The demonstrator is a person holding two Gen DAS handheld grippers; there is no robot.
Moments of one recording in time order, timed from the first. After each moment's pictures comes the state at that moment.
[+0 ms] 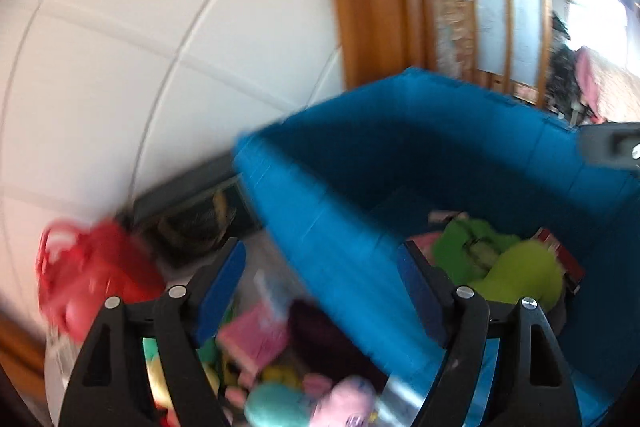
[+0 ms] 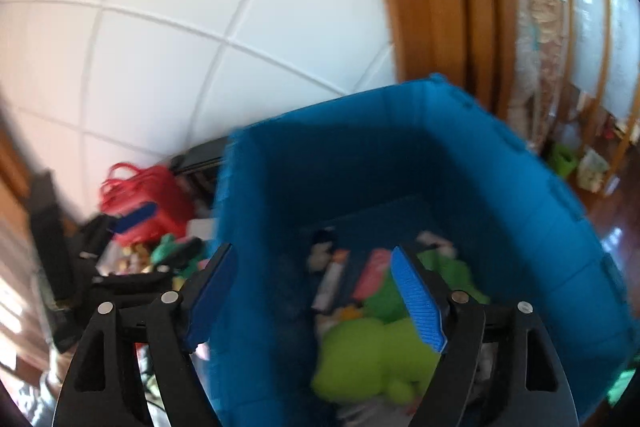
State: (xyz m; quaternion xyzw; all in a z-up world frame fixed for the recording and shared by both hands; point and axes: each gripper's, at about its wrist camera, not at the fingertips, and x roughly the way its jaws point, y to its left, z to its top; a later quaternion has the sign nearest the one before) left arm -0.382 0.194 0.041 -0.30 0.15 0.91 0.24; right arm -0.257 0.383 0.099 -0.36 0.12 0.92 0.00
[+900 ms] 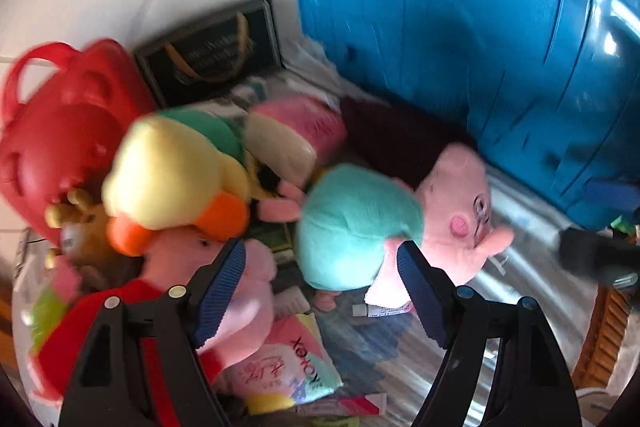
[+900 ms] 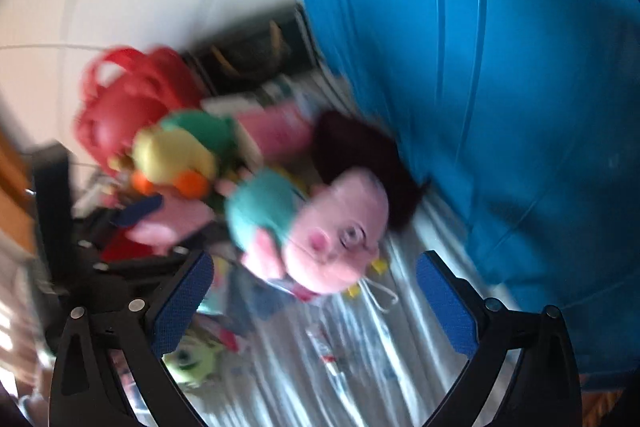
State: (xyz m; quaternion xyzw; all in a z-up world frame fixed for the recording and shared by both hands) left arm -0.367 0.041 -0.169 -0.41 0.18 0.85 0.29; right arm -0.243 0.173 -0.148 -0.44 0.17 0.88 0.09
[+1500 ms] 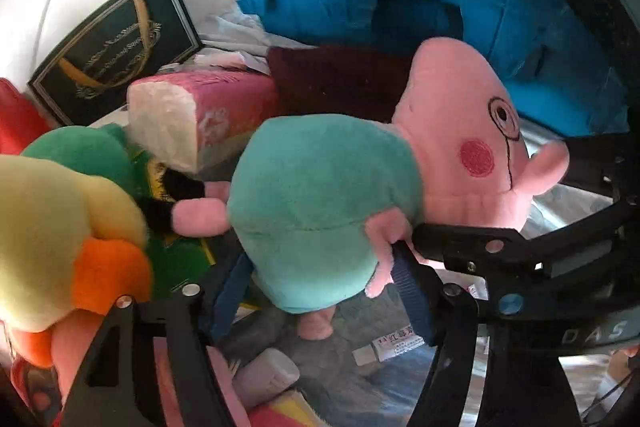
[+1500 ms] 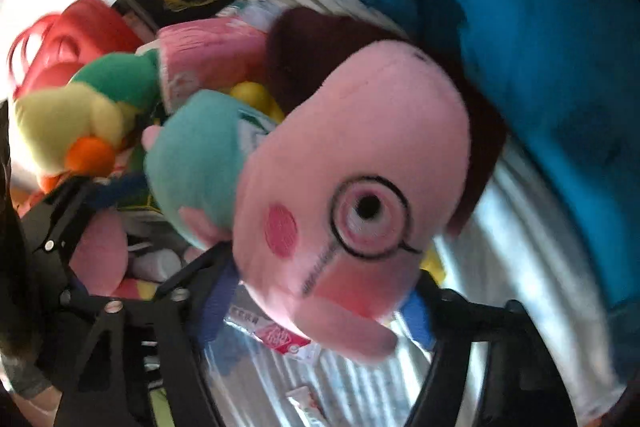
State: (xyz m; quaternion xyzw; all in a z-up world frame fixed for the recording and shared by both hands) left arm -0.402 0.091 -0.224 -0.42 0.26 0.79 0.36; right arm -0.324 0.203 -0.244 -0.52 0.19 0.83 0.07
